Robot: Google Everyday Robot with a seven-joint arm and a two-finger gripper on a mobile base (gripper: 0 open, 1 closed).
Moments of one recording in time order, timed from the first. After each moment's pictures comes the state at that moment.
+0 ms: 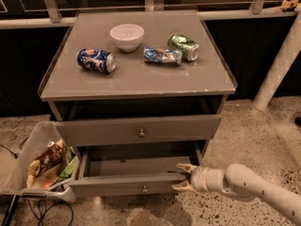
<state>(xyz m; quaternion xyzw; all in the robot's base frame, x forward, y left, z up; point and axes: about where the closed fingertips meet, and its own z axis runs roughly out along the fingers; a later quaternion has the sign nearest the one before) 0.514 -0.140 0.413 -0.57 0.68 0.17 0.42</state>
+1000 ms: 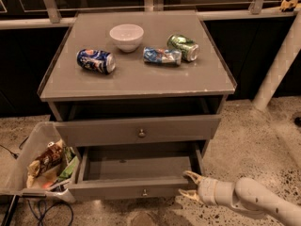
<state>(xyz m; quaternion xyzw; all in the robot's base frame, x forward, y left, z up) 0.462 -0.158 0.404 -0.56 0.69 0.17 0.42</state>
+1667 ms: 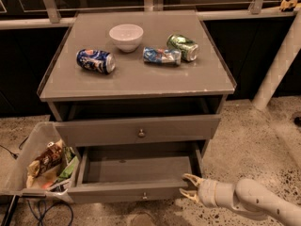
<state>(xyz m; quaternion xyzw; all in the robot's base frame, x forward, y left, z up) 0.462 -0.158 0.414 -0.56 0.69 0.17 0.42</state>
